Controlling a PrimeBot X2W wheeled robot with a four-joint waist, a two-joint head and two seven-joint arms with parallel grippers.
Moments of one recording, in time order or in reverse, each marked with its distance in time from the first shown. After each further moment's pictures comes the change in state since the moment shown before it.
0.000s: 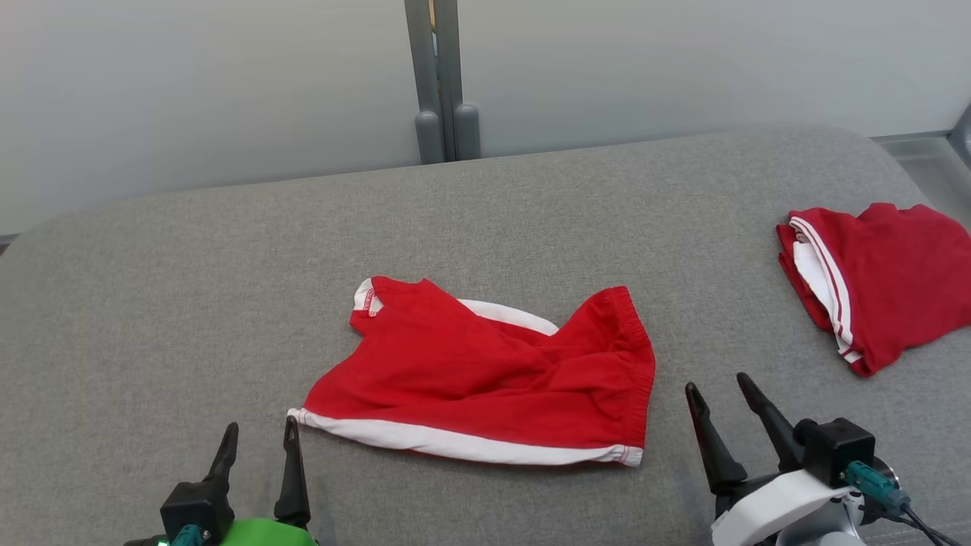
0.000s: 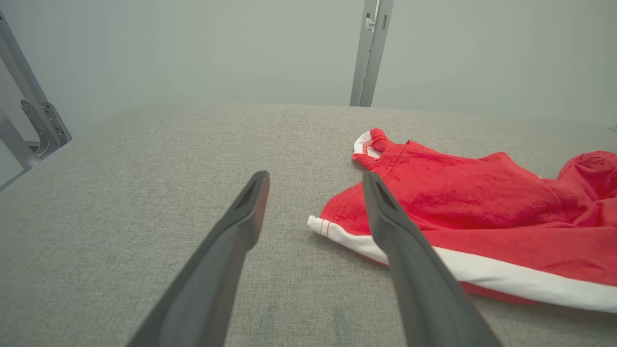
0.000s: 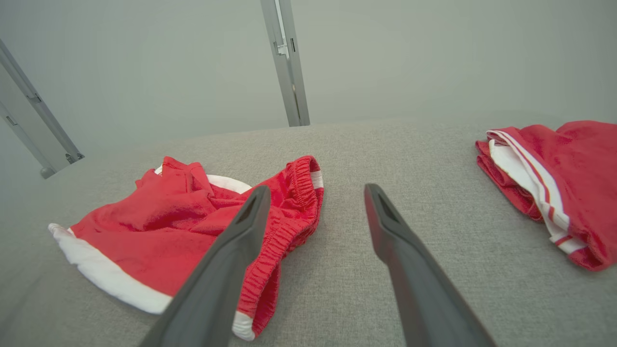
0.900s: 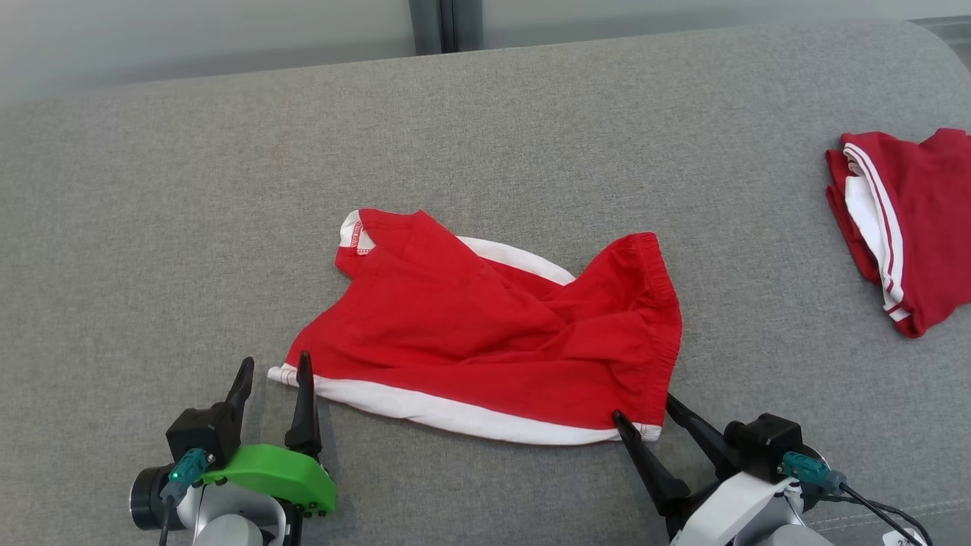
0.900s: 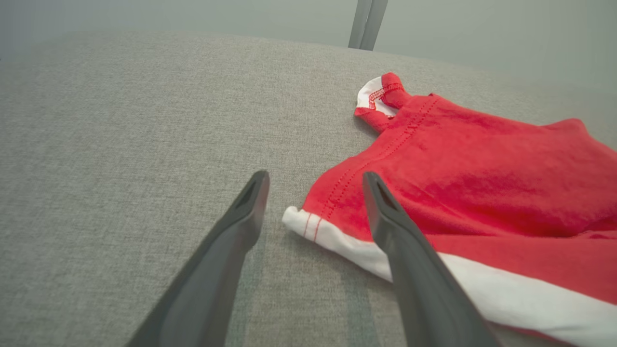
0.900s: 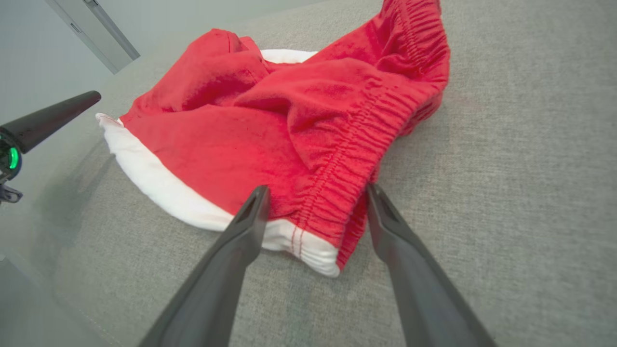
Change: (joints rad) left arm -0.195 0.000 -0.050 0.150 -0.083 -0.028 0.000; right arm -0.116 -0.128 0.366 0.077 0.214 0.000 0.000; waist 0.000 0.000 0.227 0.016
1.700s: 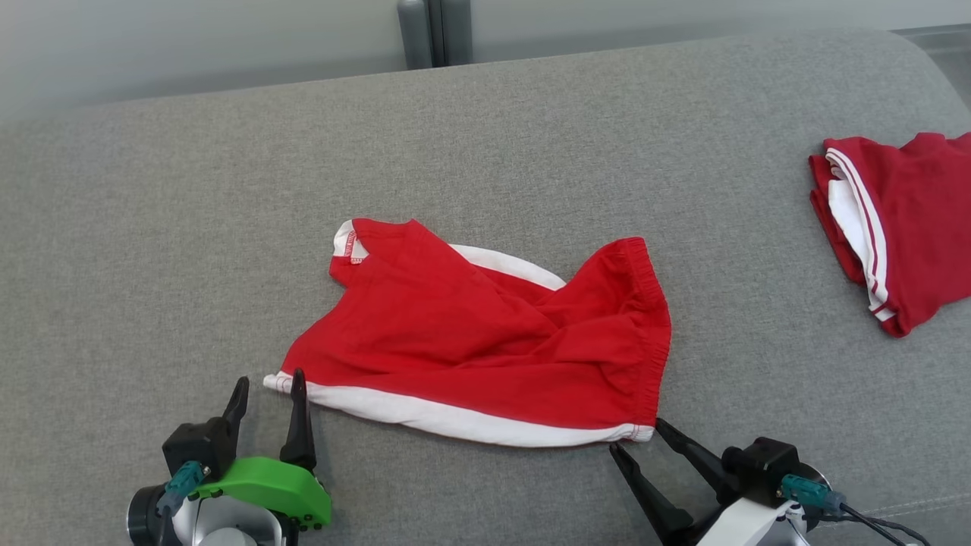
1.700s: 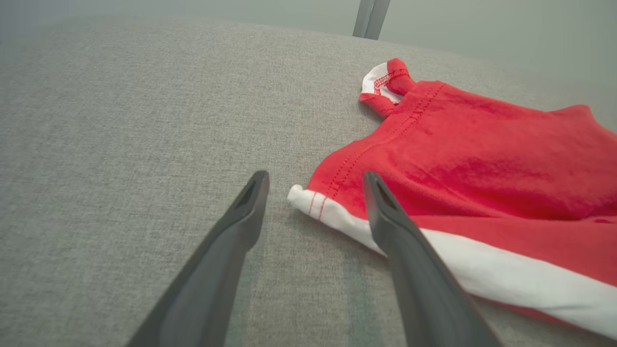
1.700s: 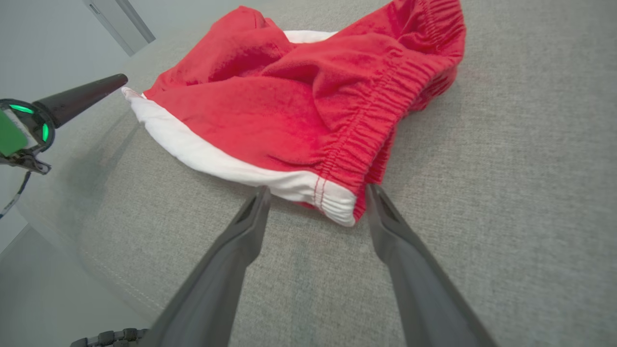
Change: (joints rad) left arm 0.016 0.000 0.016 0.036 -0.011 0.003 0.000; right arm 0.028 -0.070 0.085 -0.043 0.032 0.000 0.000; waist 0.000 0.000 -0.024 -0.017
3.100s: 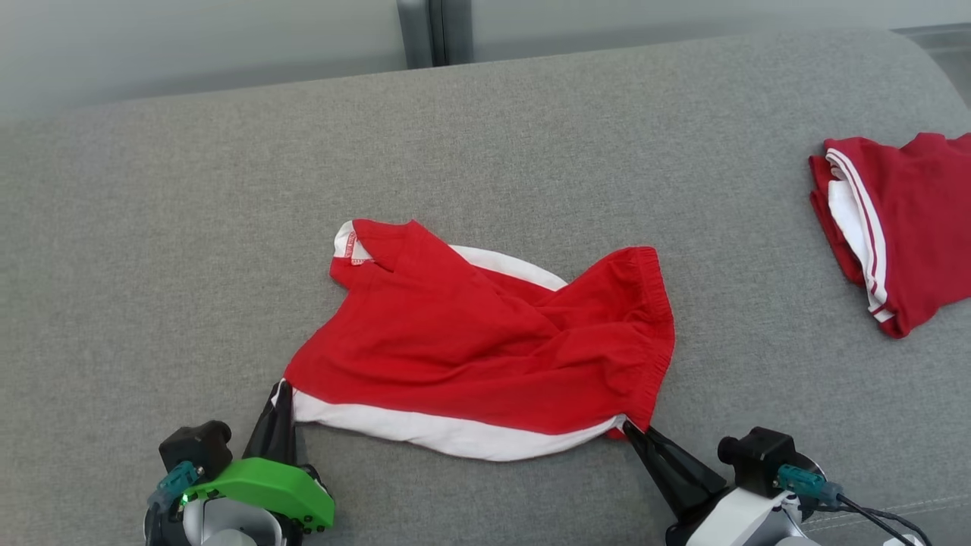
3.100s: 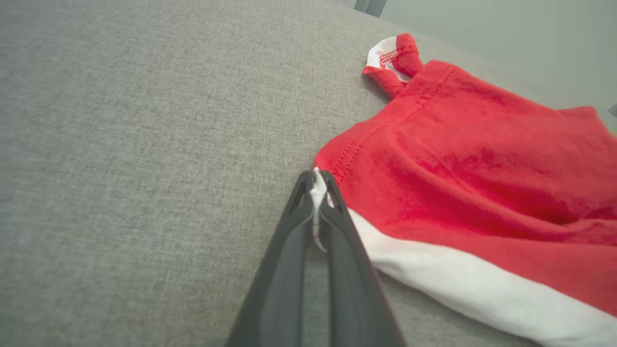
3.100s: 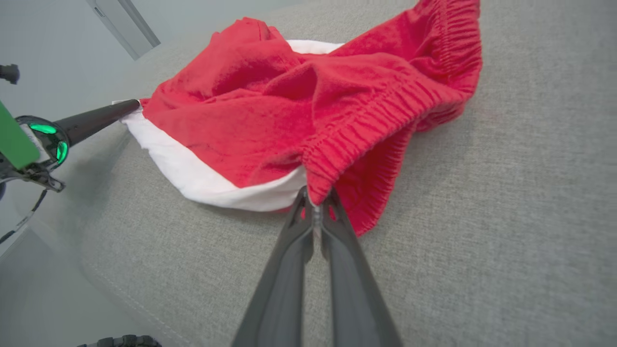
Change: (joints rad) left arm -0.058 0.000 -0.012 0.134 -0.133 -0.083 0.000; right arm -0.031 0.007 0.011 0.007 0.001 0.000 0.000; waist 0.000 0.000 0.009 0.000
